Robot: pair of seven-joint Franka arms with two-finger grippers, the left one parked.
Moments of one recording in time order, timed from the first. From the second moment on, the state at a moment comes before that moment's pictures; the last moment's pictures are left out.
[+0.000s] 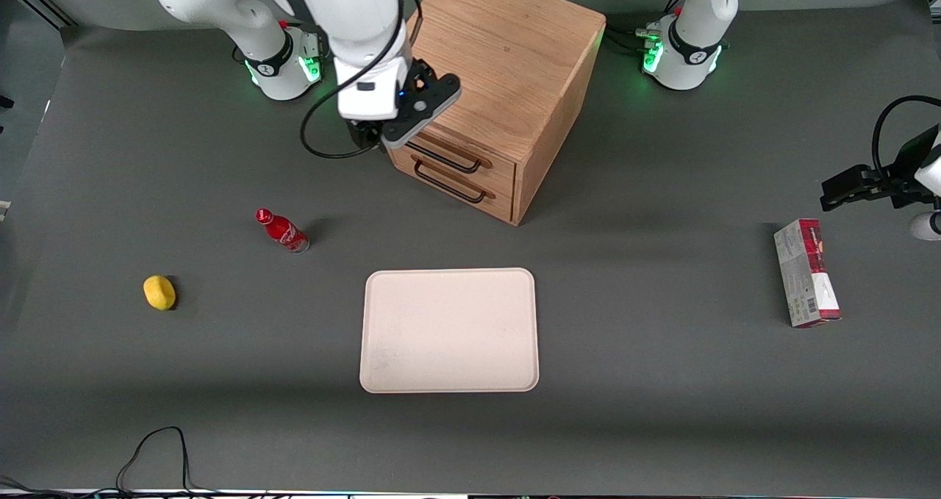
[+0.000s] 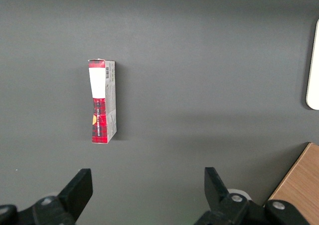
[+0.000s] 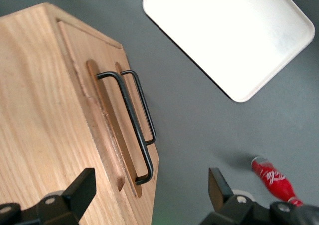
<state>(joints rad) 0.74 0.18 0.01 -1.50 0.03 1.63 -0.04</state>
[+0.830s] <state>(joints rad) 0.72 0.19 -0.06 -1.53 0.23 1.61 -0.29</state>
